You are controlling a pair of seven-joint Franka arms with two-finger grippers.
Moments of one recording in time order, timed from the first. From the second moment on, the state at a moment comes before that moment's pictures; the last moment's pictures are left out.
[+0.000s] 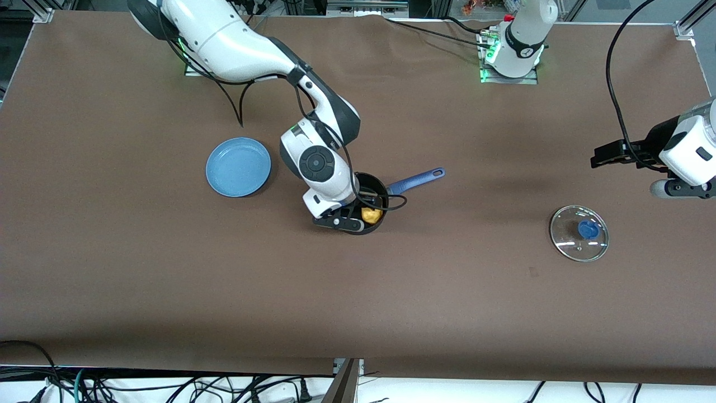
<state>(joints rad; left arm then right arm) 0.08 0.21 -0.09 -1.43 -0.05 1.46 -0.05 0.57 0.84 0.16 -1.25 0.06 2.14 0.83</state>
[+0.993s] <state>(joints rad) 0.08 0.21 -0.09 -1.43 -0.01 1.46 -0.05 0.54 0.37 -0.32 -1.39 0.06 1.63 0.32</state>
